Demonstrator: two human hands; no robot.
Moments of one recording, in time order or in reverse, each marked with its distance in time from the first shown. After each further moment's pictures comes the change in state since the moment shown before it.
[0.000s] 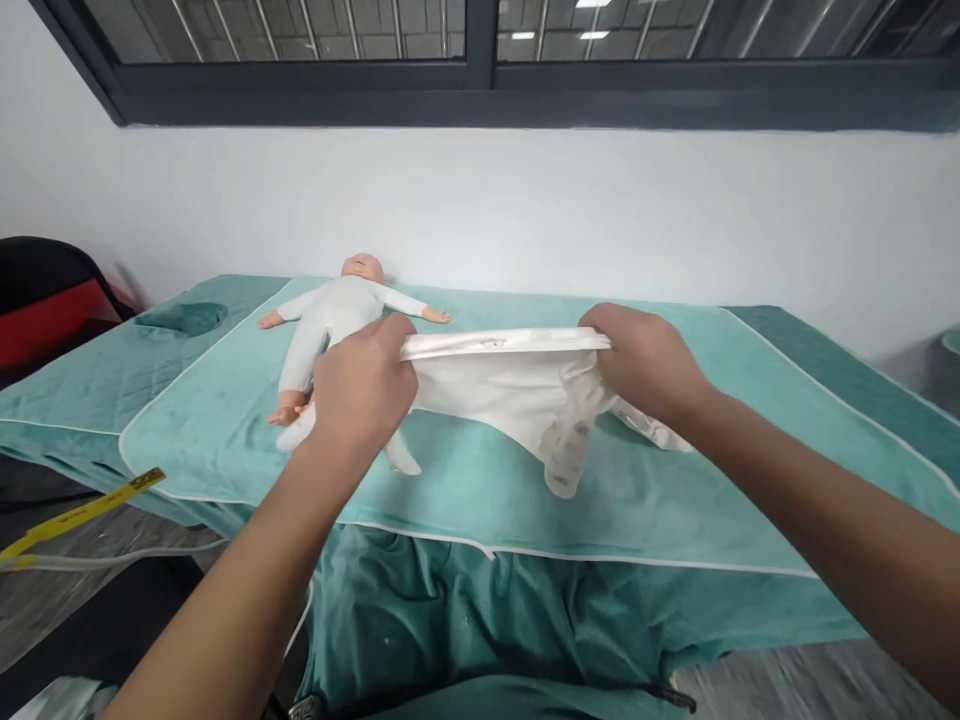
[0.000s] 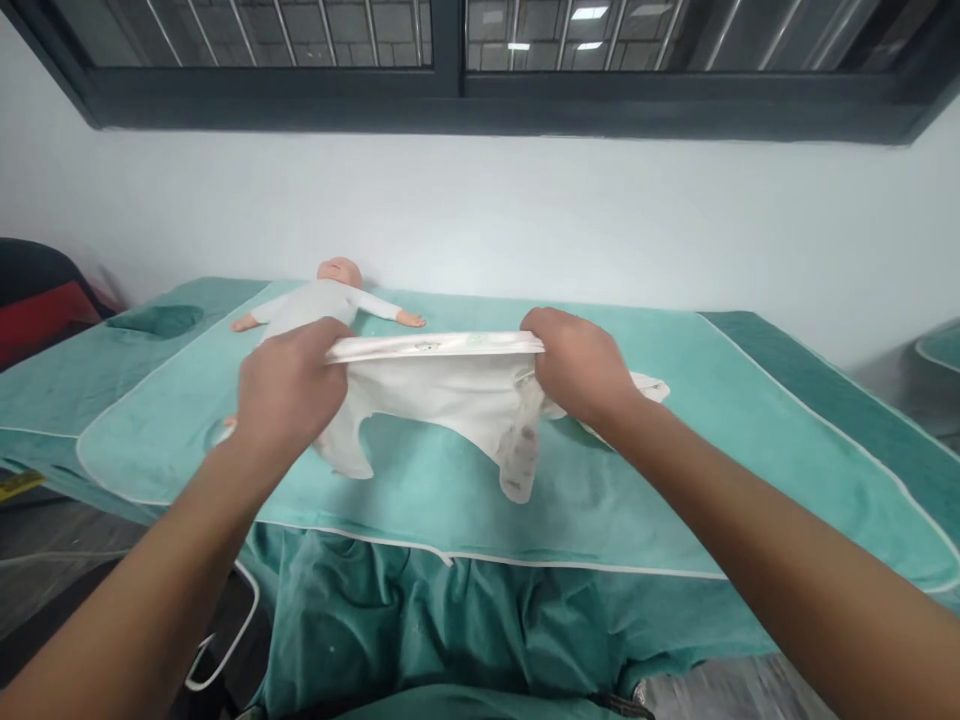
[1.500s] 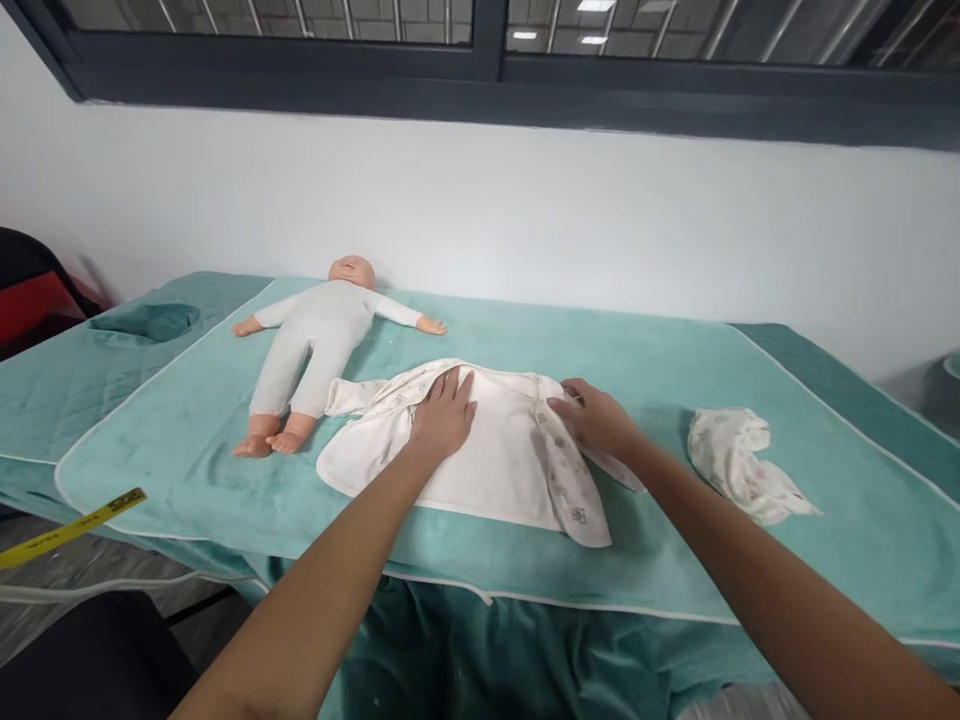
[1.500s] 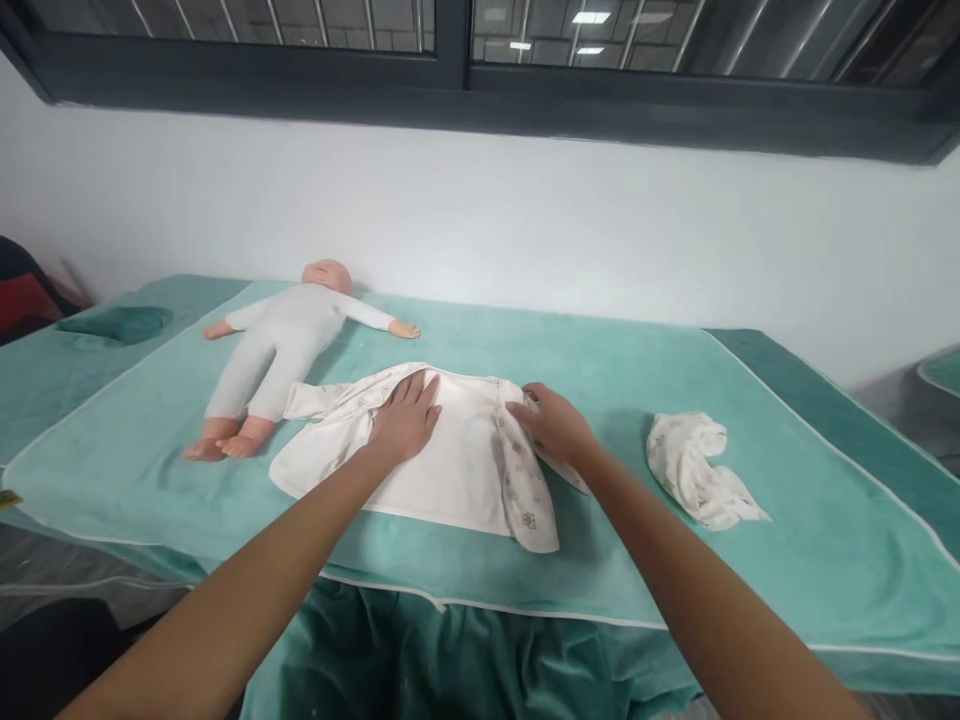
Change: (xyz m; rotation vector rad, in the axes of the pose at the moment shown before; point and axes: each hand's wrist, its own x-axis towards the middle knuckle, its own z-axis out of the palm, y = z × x) left_hand 0.019 -0.001 0.220 -0.053 -0.418 0.165; right_hand 0.023 0.088 0.152 0.236 -0.288 0.241
